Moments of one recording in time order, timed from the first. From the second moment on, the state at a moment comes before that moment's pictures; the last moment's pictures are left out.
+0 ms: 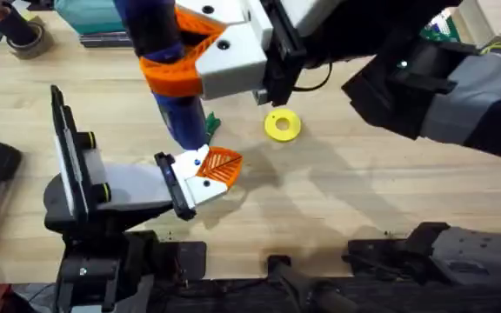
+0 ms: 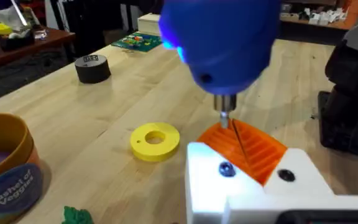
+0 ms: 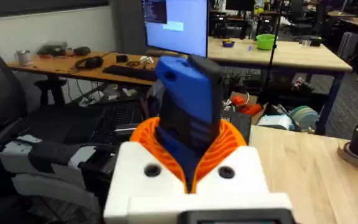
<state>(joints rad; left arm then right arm) 0.06 0.01 0.01 -0.13 1.17 0.12 0.71 1.42 1.00 0.70 -1.10 0.22</state>
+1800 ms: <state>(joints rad) 0.06 0.01 0.01 -0.13 1.17 0.12 0.75 1.44 0.99 0.64 -1.10 0.16</state>
